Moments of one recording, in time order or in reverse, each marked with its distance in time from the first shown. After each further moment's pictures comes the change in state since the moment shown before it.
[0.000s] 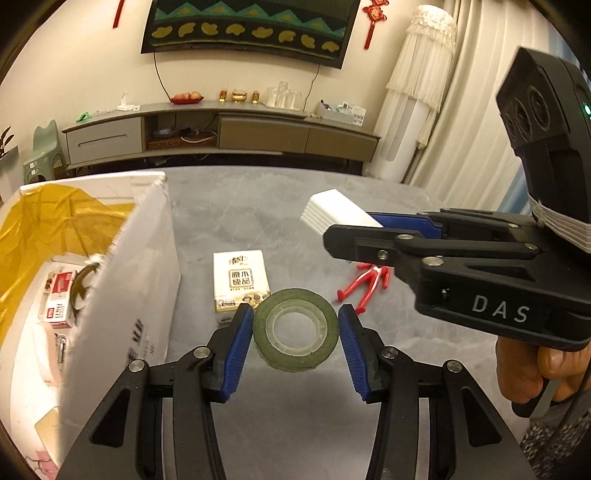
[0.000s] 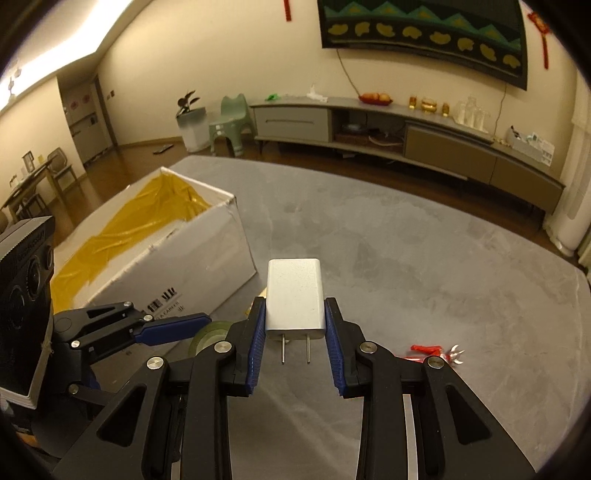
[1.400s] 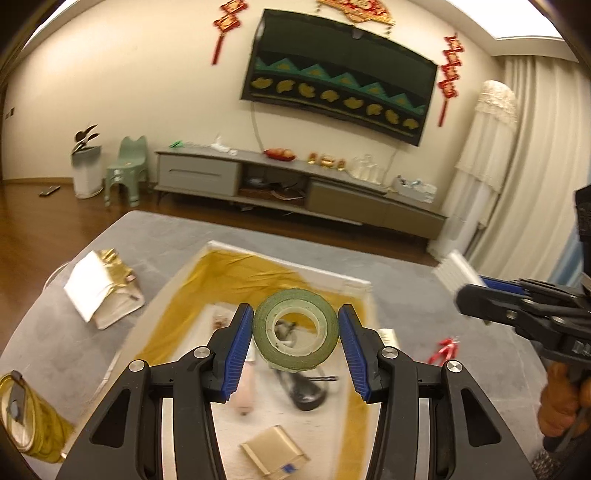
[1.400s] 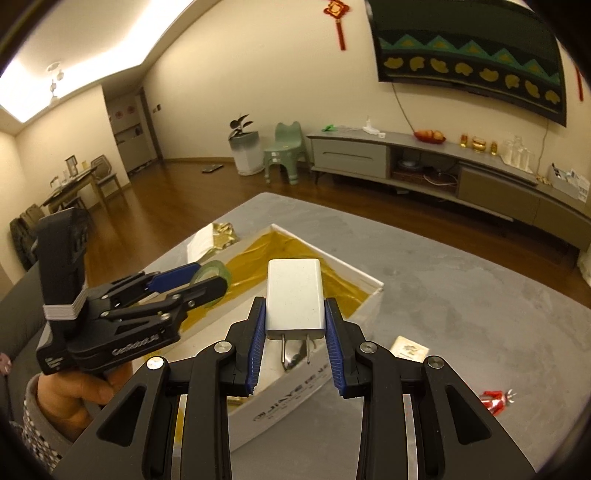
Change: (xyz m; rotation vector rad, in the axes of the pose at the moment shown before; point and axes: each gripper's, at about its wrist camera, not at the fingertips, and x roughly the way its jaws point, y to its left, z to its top) left arm -0.134 0.146 0.021 -0.183 -0.224 0.245; right arm -0.030 0.133 0.062 -0.084 -0.078 0.180
